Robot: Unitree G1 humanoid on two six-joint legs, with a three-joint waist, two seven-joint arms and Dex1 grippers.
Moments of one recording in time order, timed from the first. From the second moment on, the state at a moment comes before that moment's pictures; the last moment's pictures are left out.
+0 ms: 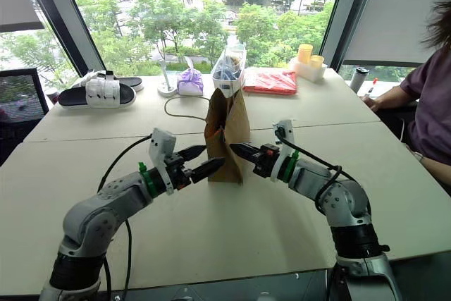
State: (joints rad) left arm -0.36 0.31 -0.04 -0.40 -0.63 0.77 -0.44; right arm -0.50 -0.42 -0.04 -0.11 0.95 0.84 0.50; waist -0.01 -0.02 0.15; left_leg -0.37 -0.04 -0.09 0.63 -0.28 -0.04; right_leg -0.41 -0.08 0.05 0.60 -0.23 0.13
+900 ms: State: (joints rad) left arm -0.51 0.18 -0.18 -0.13 -0.35 0.62 -0.43; right arm -0.50 -0.35 -0.08 -0.12 0.89 0.87 0.51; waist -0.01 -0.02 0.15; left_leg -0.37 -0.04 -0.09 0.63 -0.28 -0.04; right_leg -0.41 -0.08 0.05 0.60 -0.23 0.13
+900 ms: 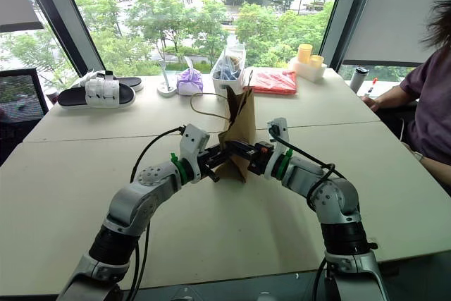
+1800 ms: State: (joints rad) left arm -1.08 0.30 -0.13 0.73 -0.41 0.24 -1.32; right arm 0.00 -0.52 -0.39 -0.55 1.37 0.98 0.41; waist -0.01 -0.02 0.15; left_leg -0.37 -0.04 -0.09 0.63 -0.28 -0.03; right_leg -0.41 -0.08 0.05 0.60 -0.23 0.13
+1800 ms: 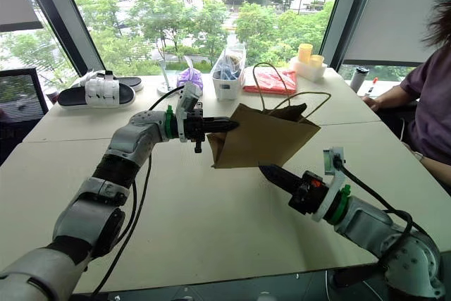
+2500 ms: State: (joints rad) left arm -1.15 0.30 -0.12 1.14 -0.10 -0.33 -1.22; right arm 0.00 -0.56 -0.30 -0.53 1.39 0.87 0.34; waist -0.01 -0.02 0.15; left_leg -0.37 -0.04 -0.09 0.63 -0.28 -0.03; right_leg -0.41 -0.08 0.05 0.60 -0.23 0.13
